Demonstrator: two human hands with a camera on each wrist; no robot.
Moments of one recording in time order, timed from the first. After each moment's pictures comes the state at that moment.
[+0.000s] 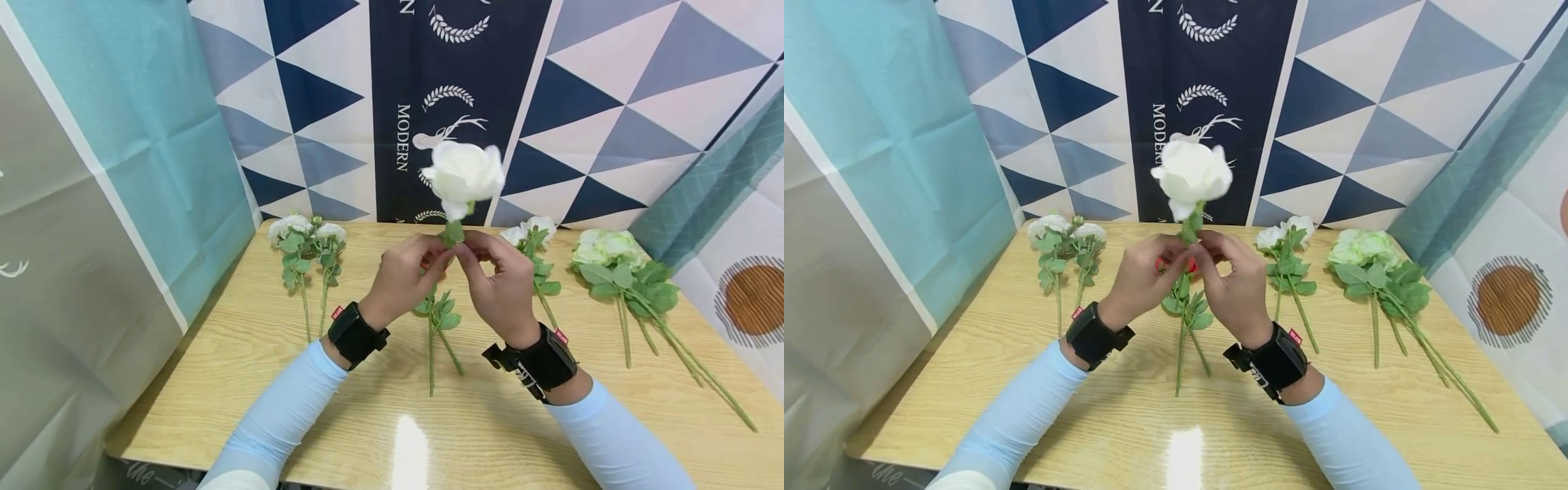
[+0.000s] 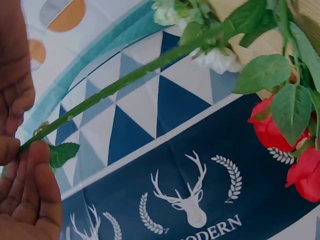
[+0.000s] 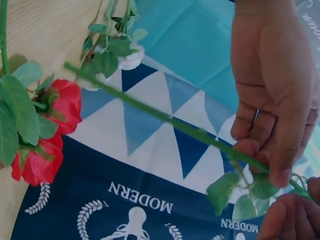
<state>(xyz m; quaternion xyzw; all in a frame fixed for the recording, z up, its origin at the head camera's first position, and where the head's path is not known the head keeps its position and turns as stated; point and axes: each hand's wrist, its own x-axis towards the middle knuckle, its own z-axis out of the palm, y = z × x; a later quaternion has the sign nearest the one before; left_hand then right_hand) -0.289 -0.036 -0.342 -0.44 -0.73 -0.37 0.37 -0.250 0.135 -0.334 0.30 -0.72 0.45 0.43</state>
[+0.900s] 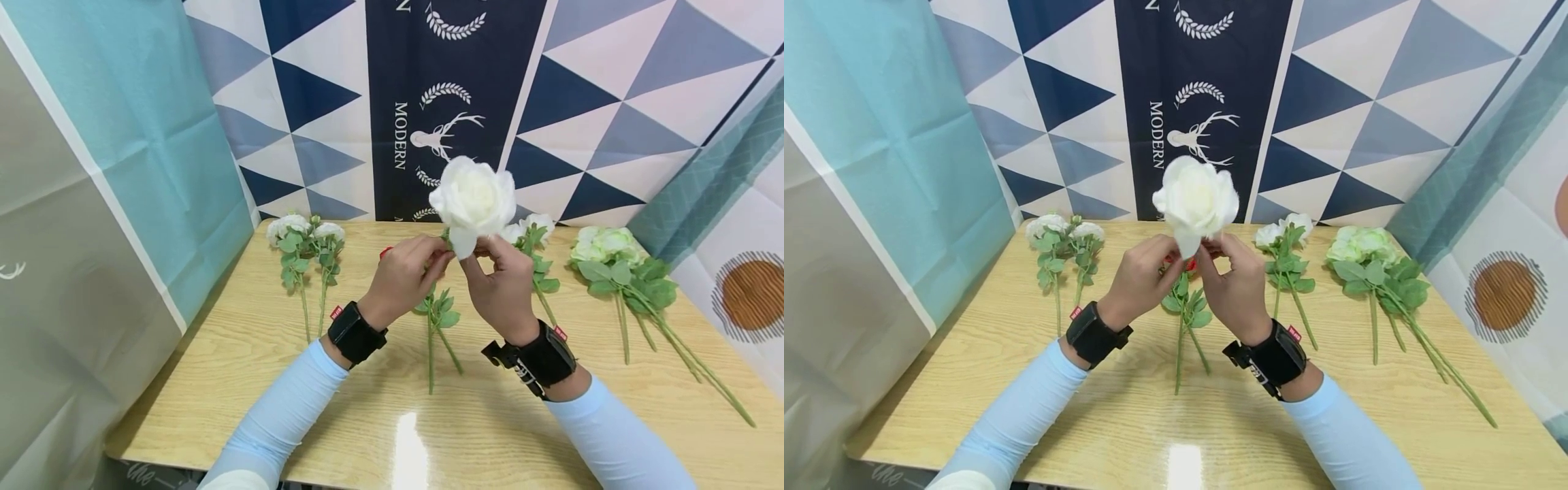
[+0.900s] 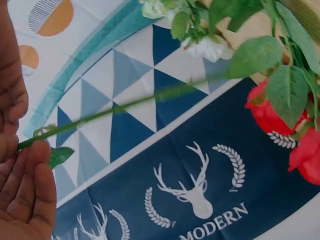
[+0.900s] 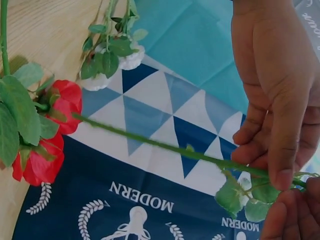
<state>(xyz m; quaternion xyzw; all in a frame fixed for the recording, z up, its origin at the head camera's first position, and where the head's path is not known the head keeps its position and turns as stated) -0.286 -0.034 -0.342 -0.45 -0.74 -0.29 0.41 -0.251 0.139 -0.336 0.30 -0.72 0.44 0.45</state>
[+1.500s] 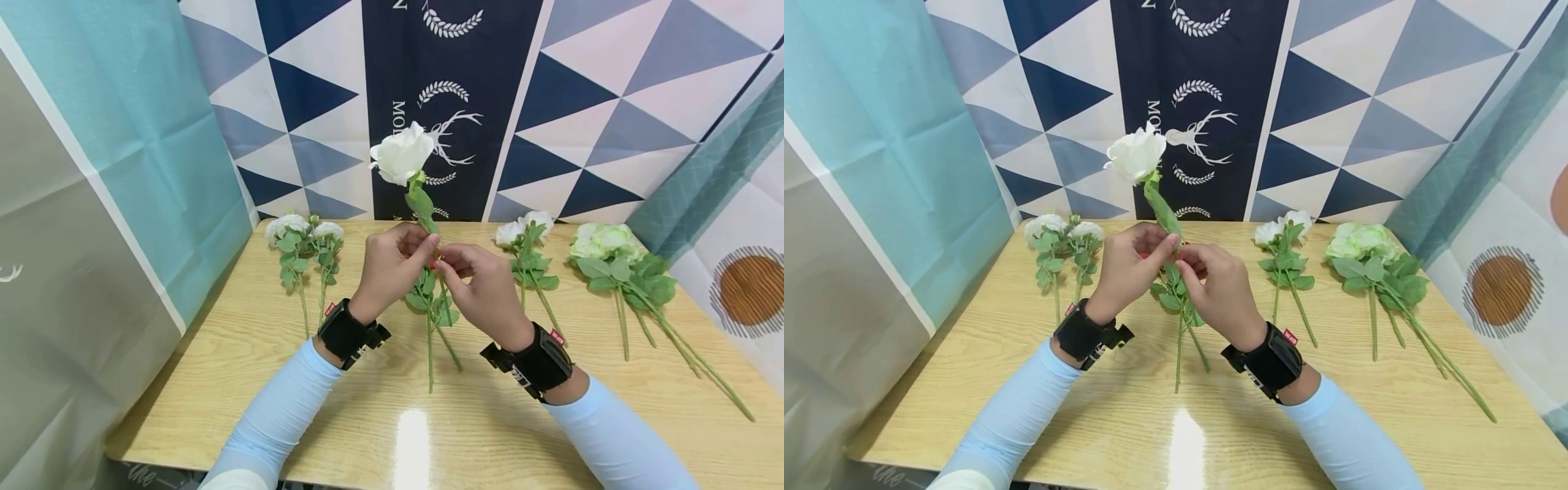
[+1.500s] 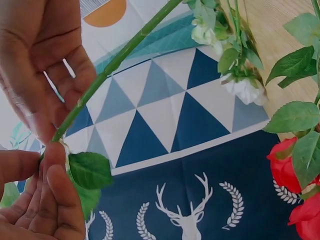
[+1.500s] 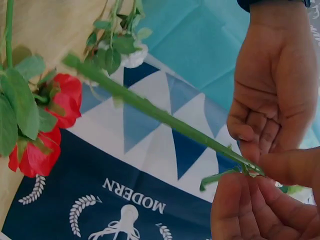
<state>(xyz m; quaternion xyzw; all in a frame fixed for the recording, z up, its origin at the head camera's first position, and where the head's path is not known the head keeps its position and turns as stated) -0.283 -0.040 -0.329 -0.33 -0.73 -0.53 0.28 -0.243 0.134 -0.340 0.31 -0.80 0.38 0.34</state>
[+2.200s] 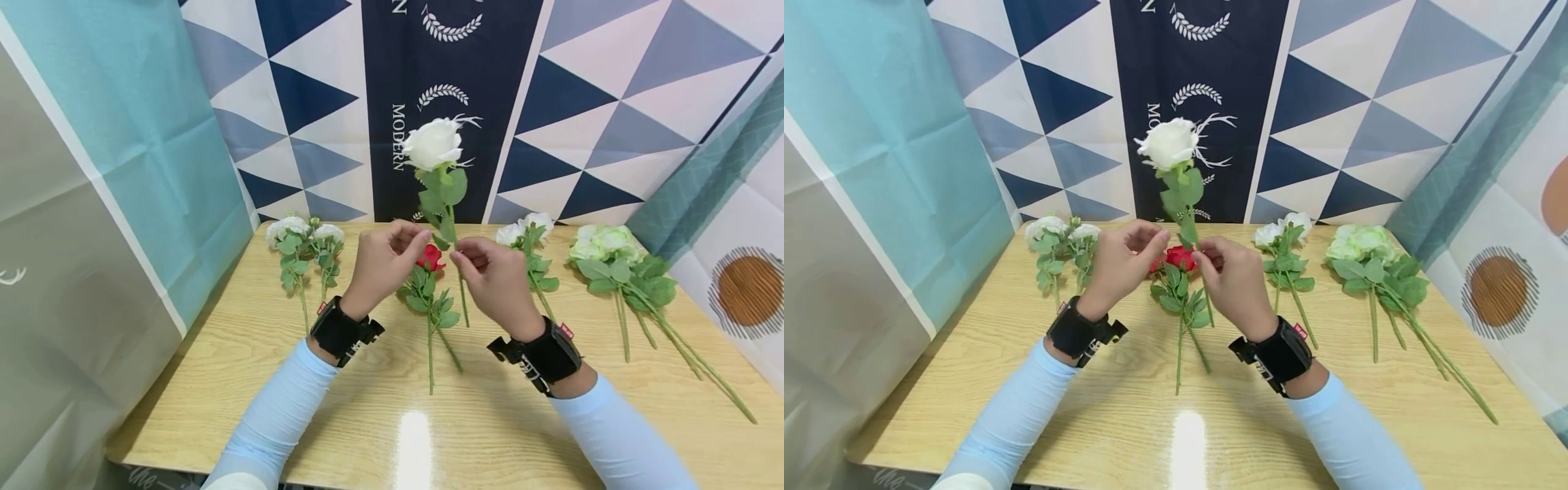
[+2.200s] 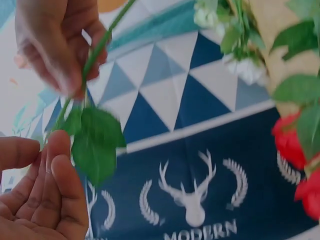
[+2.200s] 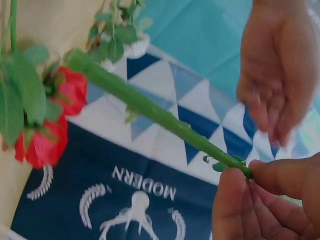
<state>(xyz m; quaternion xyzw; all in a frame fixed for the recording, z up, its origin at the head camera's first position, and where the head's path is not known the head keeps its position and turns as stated) -0.288 -0.054 -0.325 -0.34 -0.74 -0.51 0.27 -0.255 0.148 -0.335 0.25 -0.83 0.36 0.34</state>
